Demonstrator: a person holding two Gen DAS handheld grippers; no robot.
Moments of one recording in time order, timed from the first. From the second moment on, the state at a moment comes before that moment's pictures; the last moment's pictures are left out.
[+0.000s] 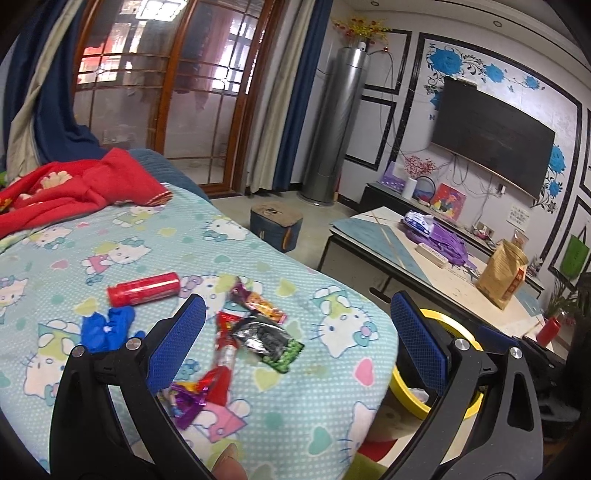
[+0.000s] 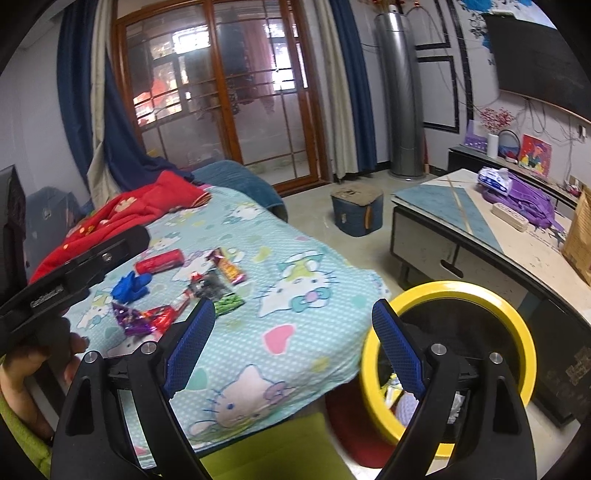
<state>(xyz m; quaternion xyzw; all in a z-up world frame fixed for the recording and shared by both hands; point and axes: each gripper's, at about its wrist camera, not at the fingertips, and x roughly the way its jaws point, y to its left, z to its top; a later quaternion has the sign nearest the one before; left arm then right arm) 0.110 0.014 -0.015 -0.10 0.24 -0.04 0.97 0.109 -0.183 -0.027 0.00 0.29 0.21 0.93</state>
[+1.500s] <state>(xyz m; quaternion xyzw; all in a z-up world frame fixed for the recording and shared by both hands) 0.115 0.175 -0.068 -0.19 0.29 0.12 0.93 0.159 -0.019 -0.077 -0.02 0.42 0.30 0.86</state>
